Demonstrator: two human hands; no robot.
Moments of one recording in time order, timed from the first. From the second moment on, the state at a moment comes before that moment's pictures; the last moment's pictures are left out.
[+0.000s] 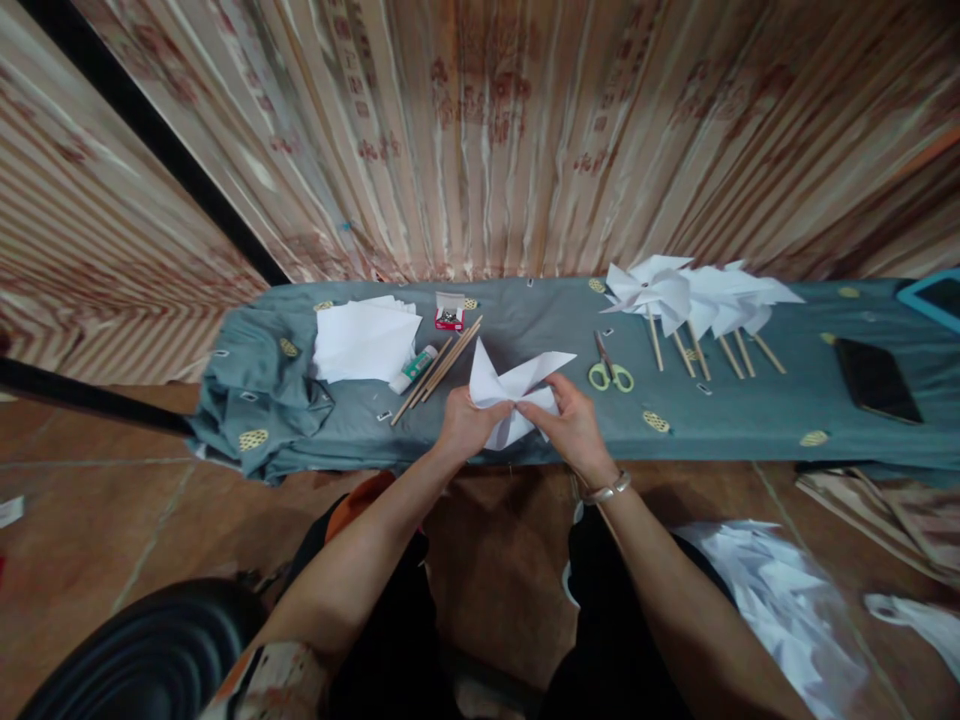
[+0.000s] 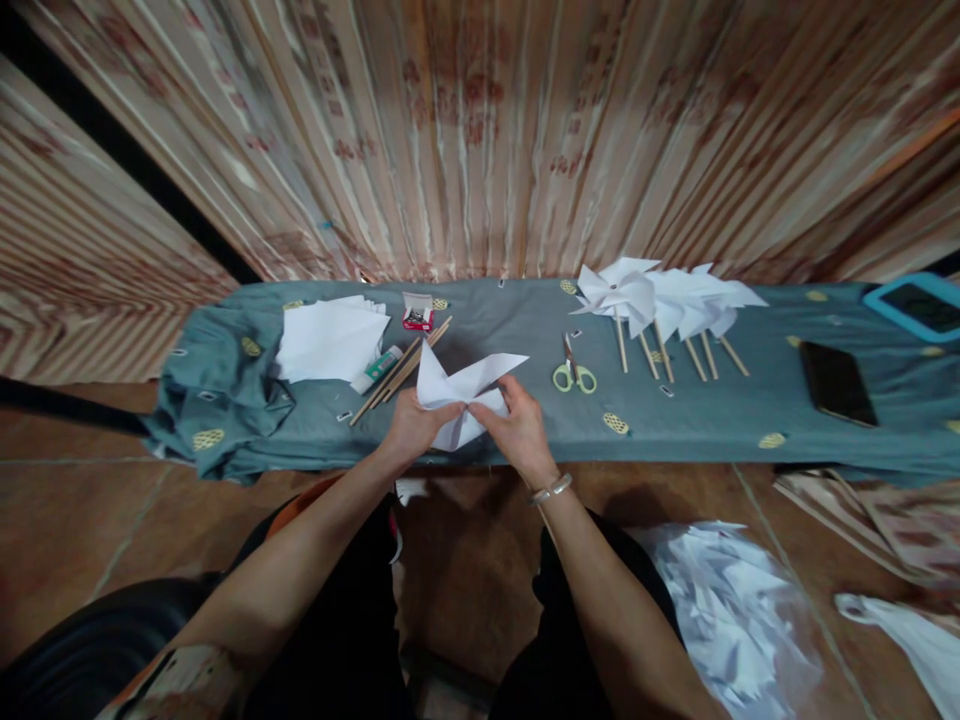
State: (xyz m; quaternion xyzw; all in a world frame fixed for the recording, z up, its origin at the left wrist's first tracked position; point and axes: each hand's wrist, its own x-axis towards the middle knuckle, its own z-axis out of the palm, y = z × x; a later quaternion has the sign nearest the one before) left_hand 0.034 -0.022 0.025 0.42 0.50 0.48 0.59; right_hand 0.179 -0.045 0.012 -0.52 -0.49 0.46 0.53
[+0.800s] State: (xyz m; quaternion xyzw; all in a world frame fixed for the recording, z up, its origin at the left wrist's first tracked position) left_hand -0.053 0.020 0.054 0.32 0.51 0.67 0.43; right_hand 0.165 -0.012 -0.024 -0.59 -0.51 0.35 0.52
